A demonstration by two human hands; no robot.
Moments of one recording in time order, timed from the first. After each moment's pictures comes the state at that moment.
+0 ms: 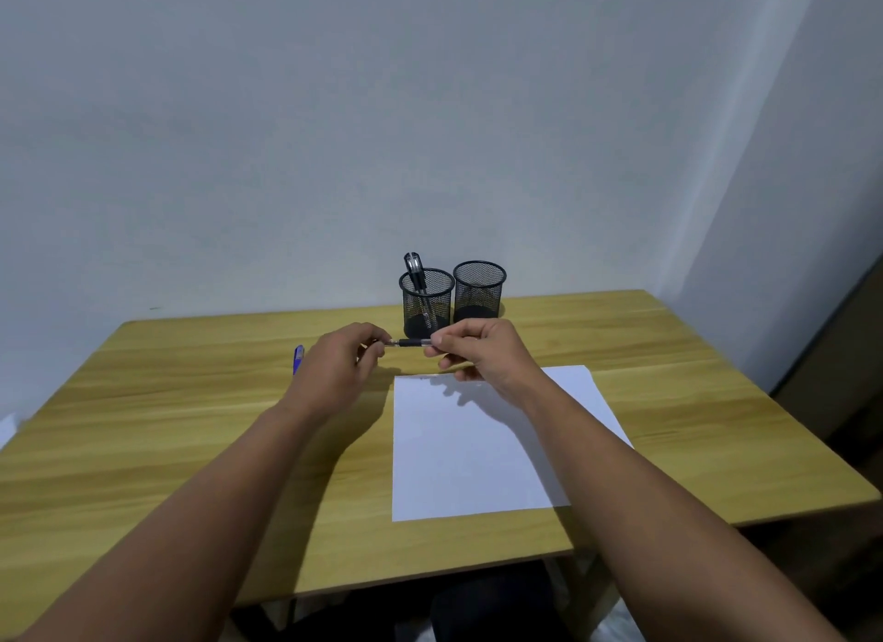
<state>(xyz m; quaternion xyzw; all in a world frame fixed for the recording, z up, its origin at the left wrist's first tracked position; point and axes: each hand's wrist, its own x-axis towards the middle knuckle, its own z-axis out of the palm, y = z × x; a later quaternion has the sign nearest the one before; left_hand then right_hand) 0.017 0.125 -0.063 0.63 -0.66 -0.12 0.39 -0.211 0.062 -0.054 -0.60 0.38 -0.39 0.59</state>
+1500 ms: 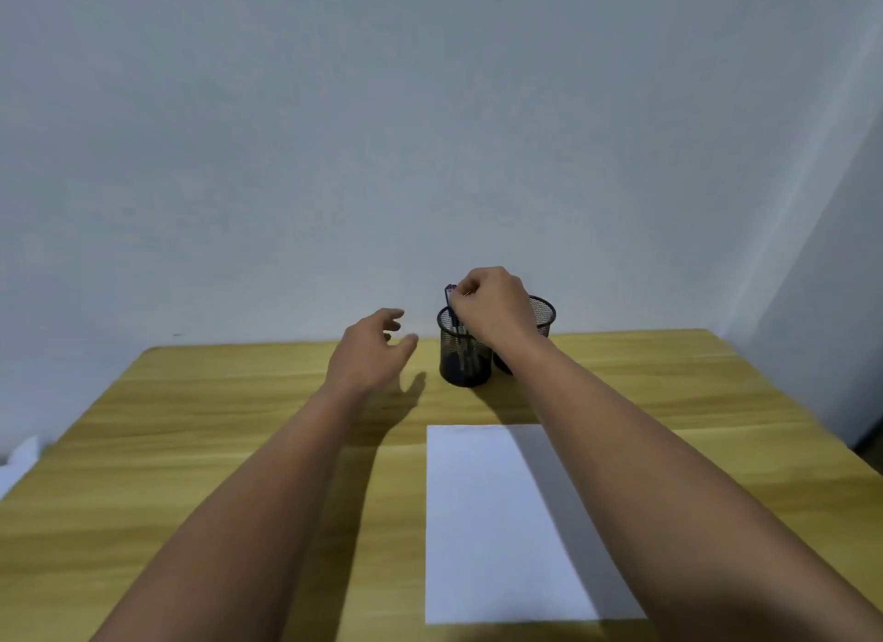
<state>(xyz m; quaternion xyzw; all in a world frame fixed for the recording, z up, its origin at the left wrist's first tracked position) 0.039 0.041 -0.044 0.71 -0.56 -0.15 0.41 -0.130 -0.029 0.008 -0.73 0.55 -0.35 0.20</state>
